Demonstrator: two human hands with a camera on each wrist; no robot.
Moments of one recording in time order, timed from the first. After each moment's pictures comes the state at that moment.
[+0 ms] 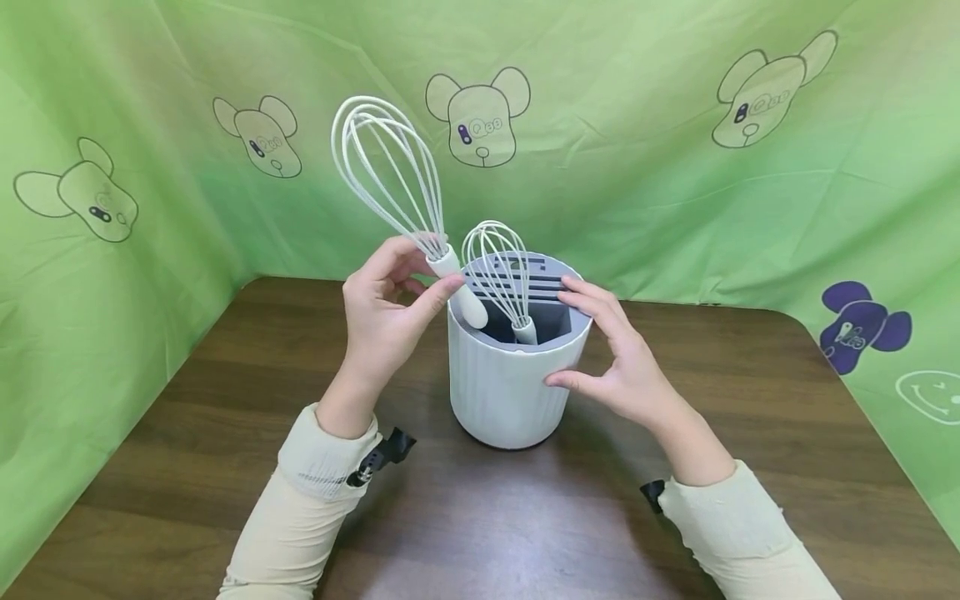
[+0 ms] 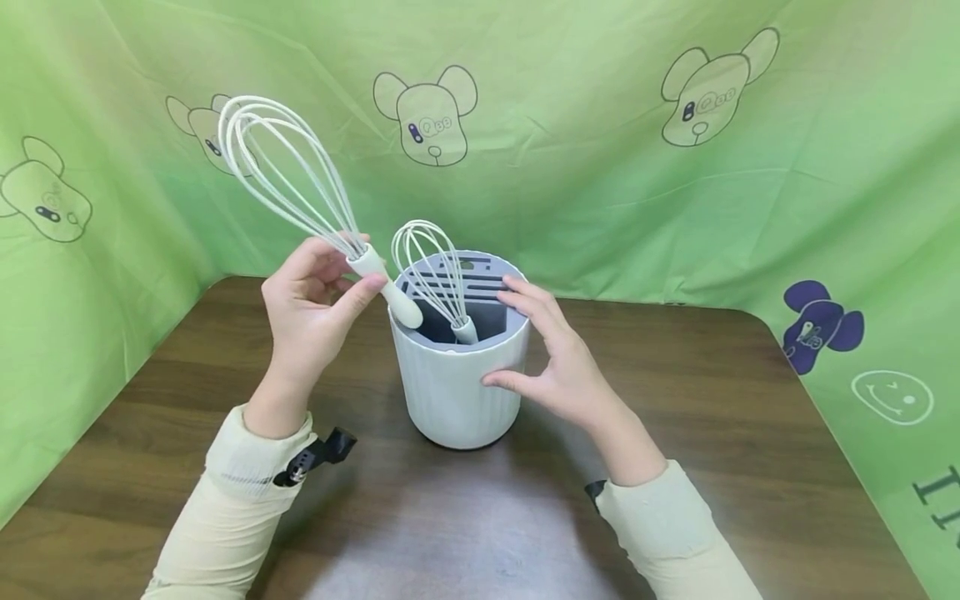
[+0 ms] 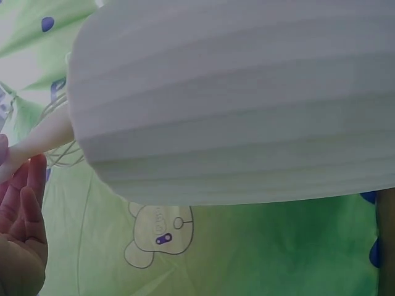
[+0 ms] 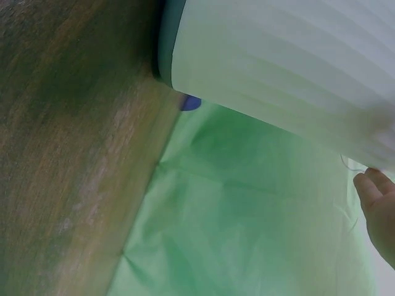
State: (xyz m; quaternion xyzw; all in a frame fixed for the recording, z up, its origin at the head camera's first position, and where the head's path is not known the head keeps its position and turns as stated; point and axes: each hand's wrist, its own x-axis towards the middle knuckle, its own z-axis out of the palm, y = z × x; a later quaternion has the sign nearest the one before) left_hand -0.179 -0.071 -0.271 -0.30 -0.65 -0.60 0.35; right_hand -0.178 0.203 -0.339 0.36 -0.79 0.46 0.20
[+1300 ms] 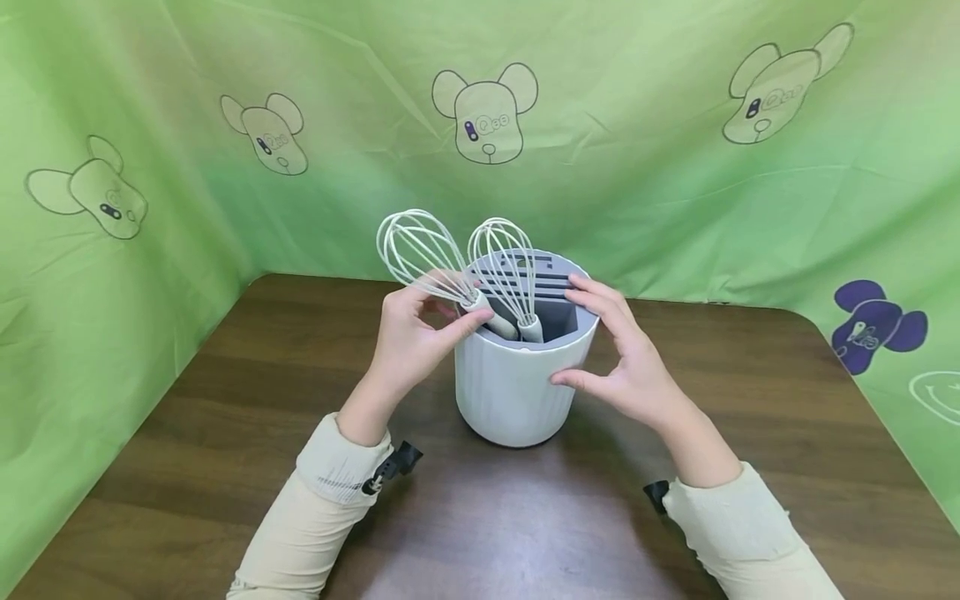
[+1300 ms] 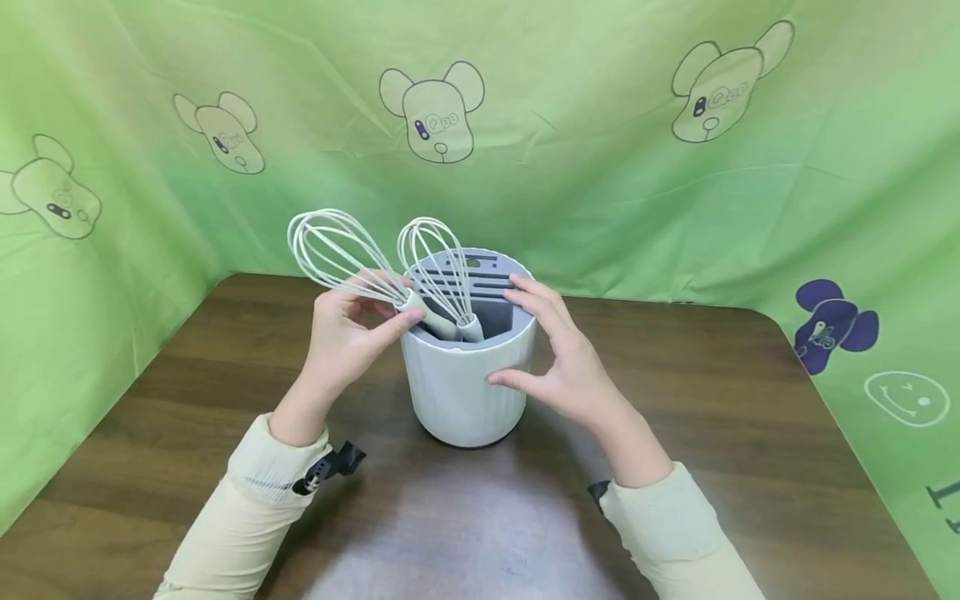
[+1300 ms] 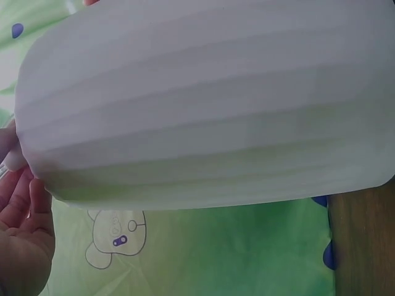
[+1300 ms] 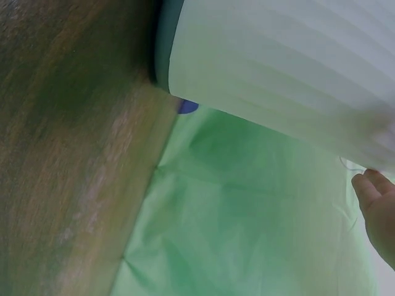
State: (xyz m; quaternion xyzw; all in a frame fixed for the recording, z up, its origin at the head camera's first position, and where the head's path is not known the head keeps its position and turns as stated) left_hand -0.185 -0.067 -0.305 -0.29 -0.73 -0.55 0.28; right_hand -0.179 0.202 -0.340 0.36 -0.78 0.47 0.20
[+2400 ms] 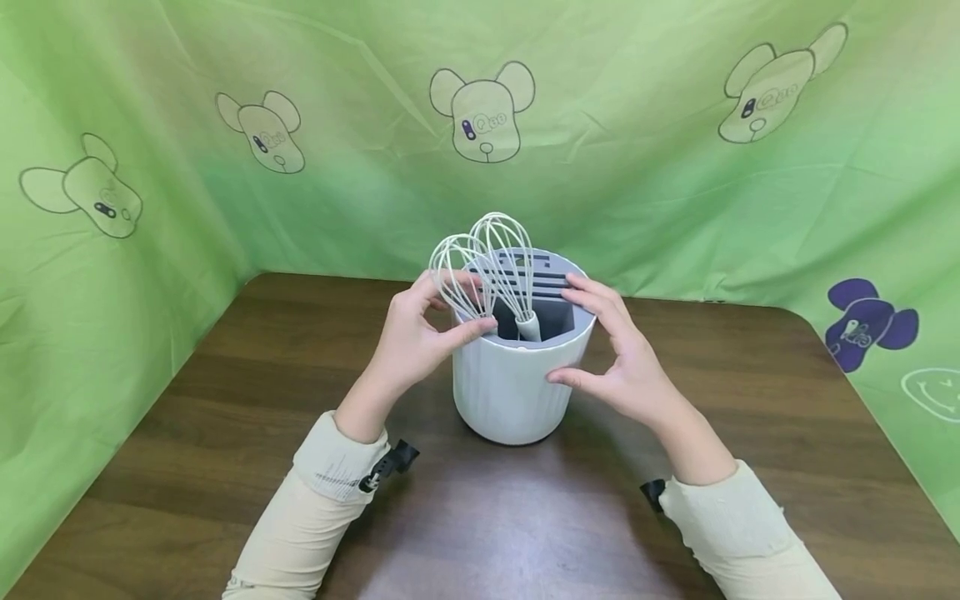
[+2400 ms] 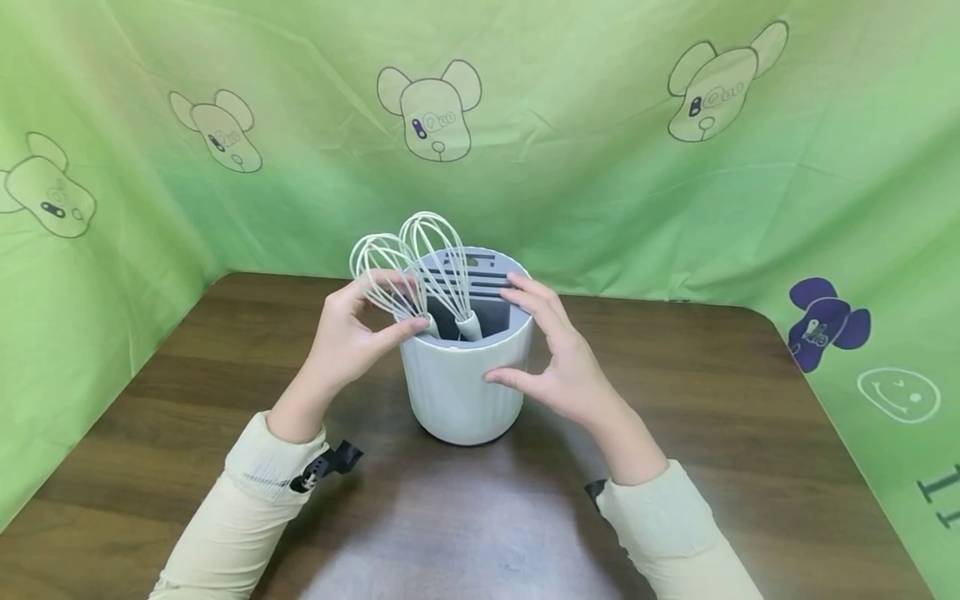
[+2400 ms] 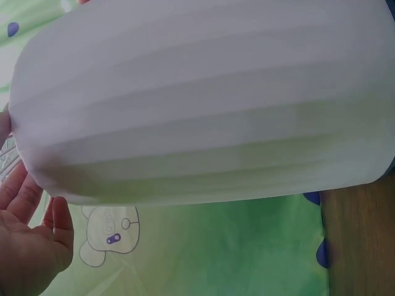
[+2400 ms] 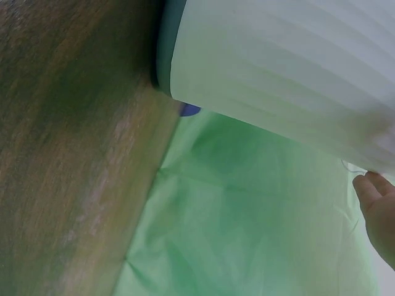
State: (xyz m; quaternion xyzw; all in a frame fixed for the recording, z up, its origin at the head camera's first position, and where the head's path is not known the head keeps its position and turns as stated) left_hand -0.185 -0.068 -0.307 -0.28 -0.77 -0.53 0.22; right_hand -0.179 0.202 -0.341 0.36 -0.78 0.47 0.20
